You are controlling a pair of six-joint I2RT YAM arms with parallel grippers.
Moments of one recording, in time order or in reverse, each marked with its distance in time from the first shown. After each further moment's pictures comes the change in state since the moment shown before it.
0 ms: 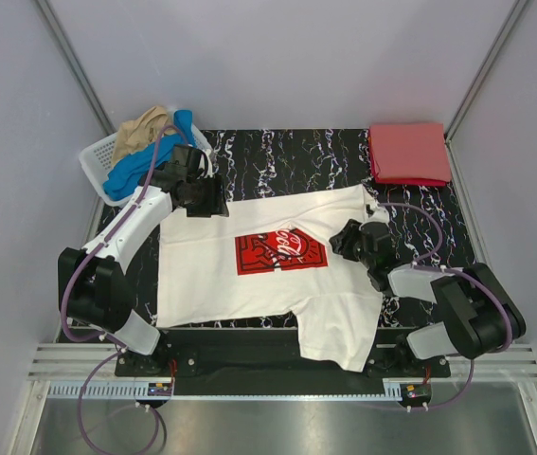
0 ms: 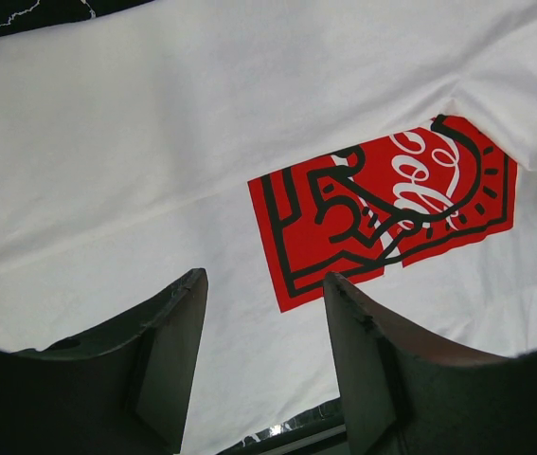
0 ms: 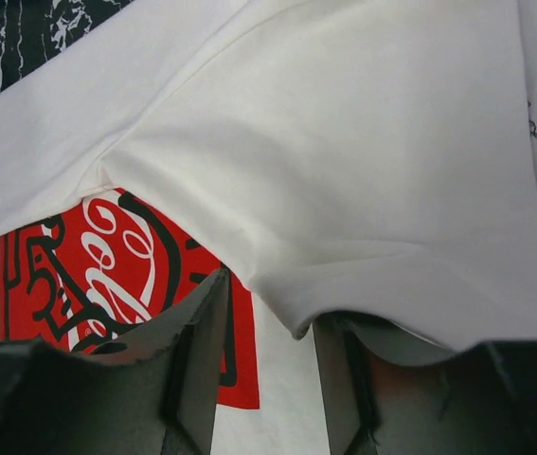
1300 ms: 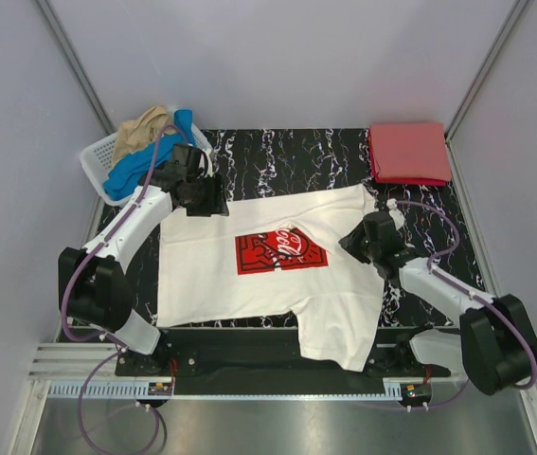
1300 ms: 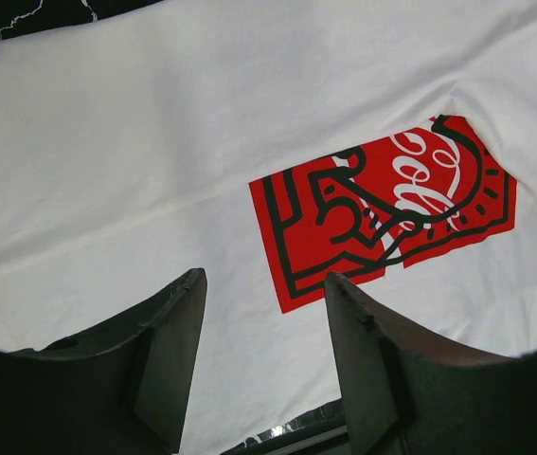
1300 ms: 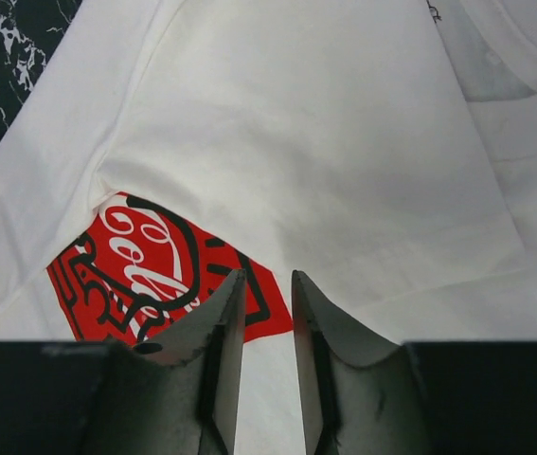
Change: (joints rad) left arm 0.002 0.000 0.000 0.003 0.000 0.005; right arm 0.000 -0.232 0.155 -0.574 0.068 0.303
